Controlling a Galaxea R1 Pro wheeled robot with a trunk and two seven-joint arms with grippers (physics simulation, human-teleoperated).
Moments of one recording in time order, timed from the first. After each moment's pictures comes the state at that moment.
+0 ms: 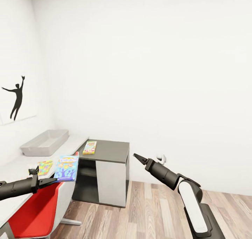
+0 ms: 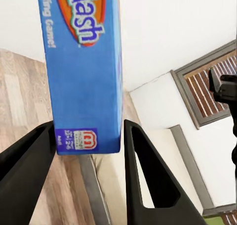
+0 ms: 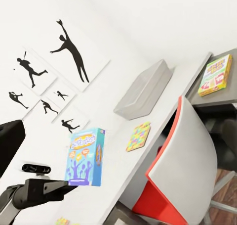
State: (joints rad) left arm -0.53 0.53 0.27 -0.73 0.04 0.90 -1.57; right arm -0.29 0.08 0.00 -1.56 -0.77 0.76 0.33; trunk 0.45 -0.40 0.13
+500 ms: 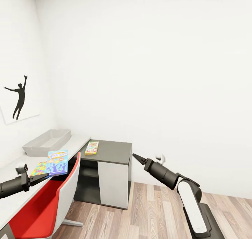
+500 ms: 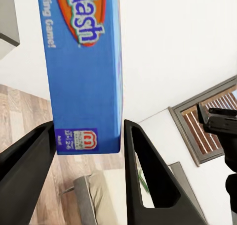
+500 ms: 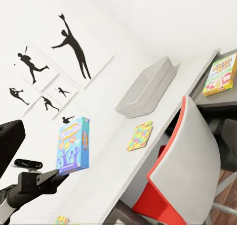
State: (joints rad) left arm -0.51 0.53 0.44 -0.73 0.04 0.90 -1.57; right arm -0.29 0.08 0.01 -1.57 -0.76 0.76 0.33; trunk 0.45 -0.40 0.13
